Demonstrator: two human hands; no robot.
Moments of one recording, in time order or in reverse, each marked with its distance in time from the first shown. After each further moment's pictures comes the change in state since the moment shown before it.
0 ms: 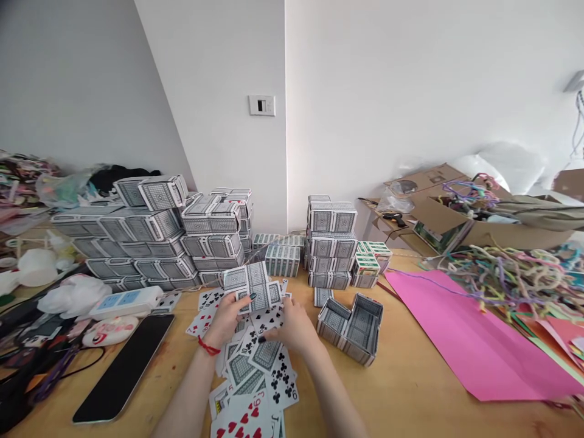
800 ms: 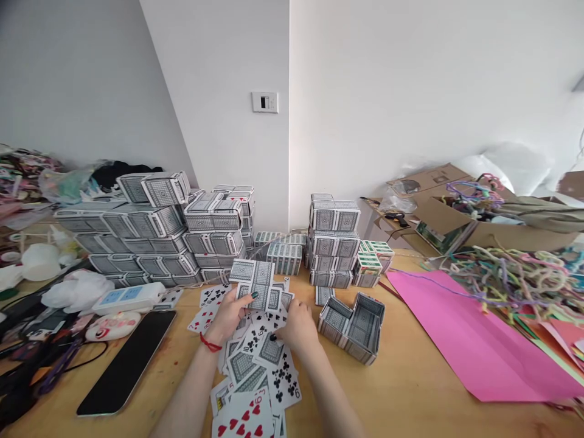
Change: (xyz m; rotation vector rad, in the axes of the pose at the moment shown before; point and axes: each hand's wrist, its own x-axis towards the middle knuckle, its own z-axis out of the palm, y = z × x) left_hand -0.002 0.002 0.000 -0.070 -0.046 -0.018; right_hand 0.000 0.004 0.007 -0.285 0.059 0.152
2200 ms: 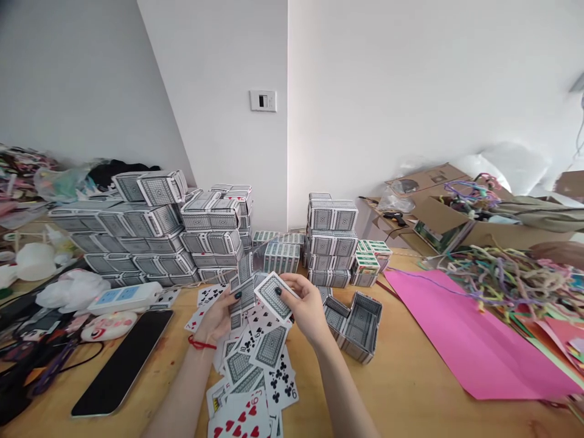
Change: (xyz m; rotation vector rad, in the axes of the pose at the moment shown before) left_hand -0.002 -0.001 -0.017 -0.373 -0.125 -0.087; right_hand -0.016 -0.020 -0.066 1.205 -0.044 -0.283
